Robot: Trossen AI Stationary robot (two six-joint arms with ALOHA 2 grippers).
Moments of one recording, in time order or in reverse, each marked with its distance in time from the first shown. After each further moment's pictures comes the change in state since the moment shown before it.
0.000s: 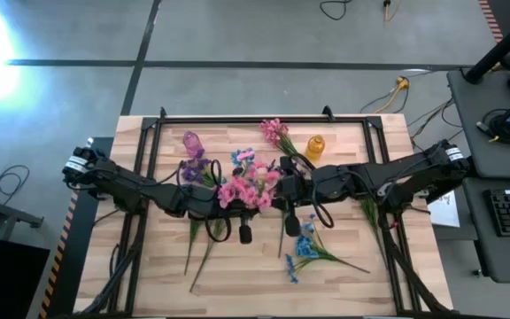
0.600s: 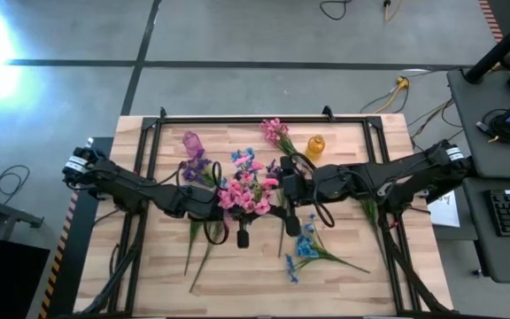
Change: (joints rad) left arm -0.007 0.000 0.000 0.002 0.081 0.019; right arm 0.002 -0.003 0.000 0.007 0.000 0.015
